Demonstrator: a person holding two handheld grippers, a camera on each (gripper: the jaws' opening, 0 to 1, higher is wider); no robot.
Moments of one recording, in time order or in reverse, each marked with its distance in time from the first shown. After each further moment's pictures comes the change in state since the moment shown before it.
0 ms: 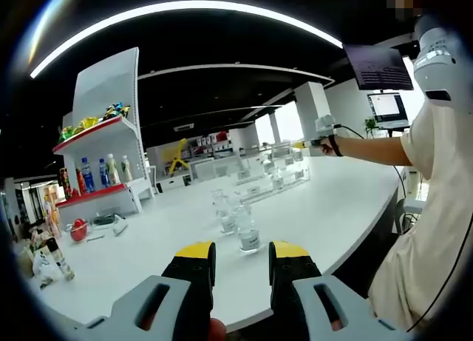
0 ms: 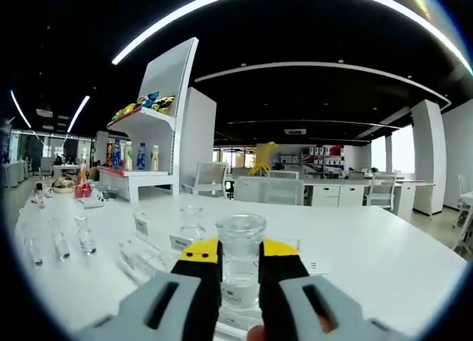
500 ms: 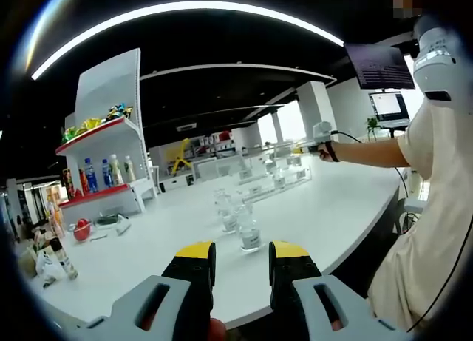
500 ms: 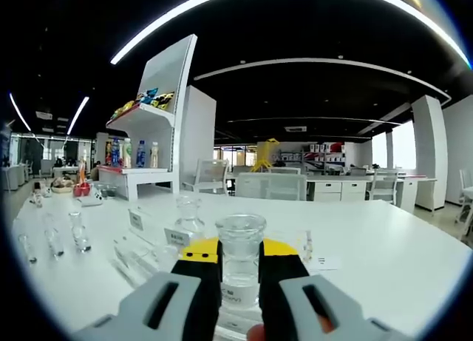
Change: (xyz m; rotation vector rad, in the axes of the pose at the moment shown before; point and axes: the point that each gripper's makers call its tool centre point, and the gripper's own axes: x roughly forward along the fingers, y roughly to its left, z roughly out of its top) left arm -0.005 0.000 0.001 0.004 0.004 0.015; right arm 0.016 0.002 -0.023 0.020 0.014 -0.003
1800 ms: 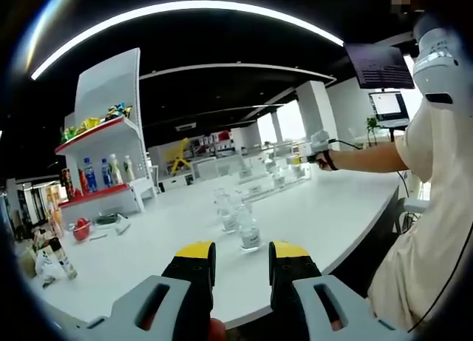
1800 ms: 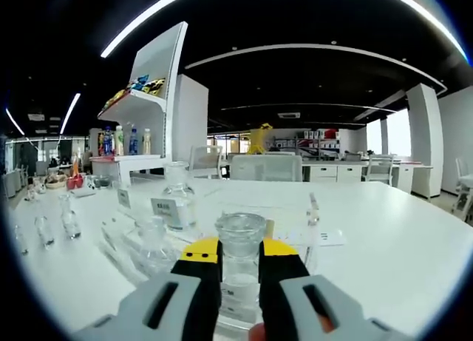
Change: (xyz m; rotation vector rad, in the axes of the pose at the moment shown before) left arm 0.002 0.000 -0.002 0.000 0.003 -0.004; right arm 0.012 -0.003 -0.048 0.025 0.080 -0.030
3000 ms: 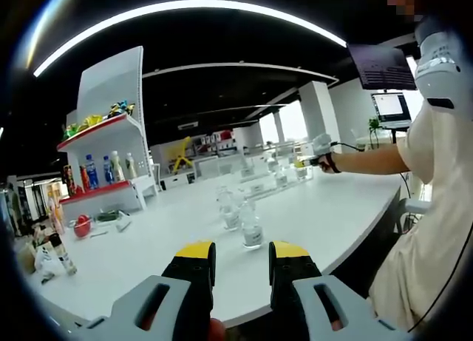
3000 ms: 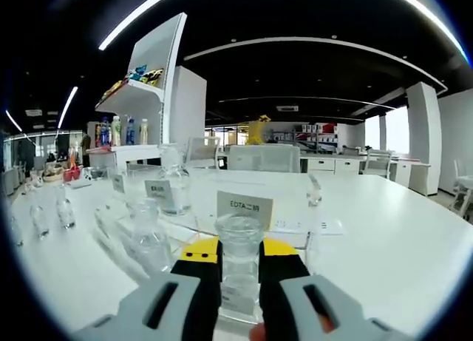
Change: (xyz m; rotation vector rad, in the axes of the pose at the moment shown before) left arm 0.000 0.005 -0.006 -0.014 0.004 0.011; right arm 0.004 -0.003 -0.019 -0.034 0.046 -0.019
